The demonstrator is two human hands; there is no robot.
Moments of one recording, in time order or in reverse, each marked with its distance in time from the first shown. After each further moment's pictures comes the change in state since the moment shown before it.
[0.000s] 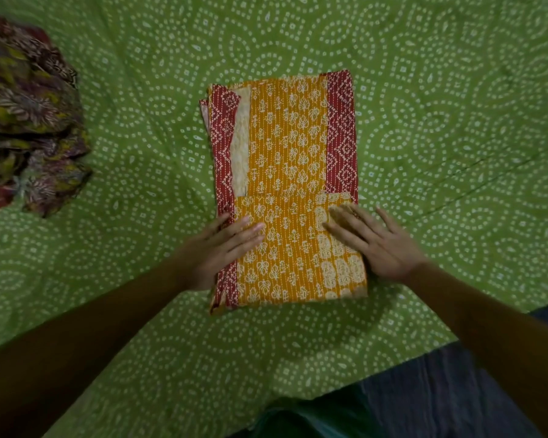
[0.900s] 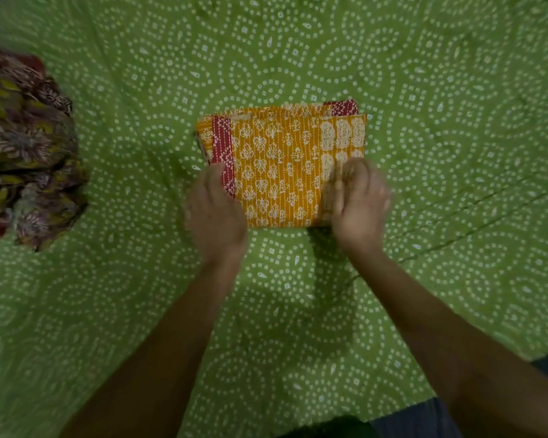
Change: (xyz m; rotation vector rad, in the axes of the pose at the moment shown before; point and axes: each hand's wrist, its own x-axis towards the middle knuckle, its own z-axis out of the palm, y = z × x) left_hand 0.105 -0.023 -0.053 -0.386 0.659 -1.209; right_hand 0.126 -0.002 -0.068 0.619 0.460 0.902
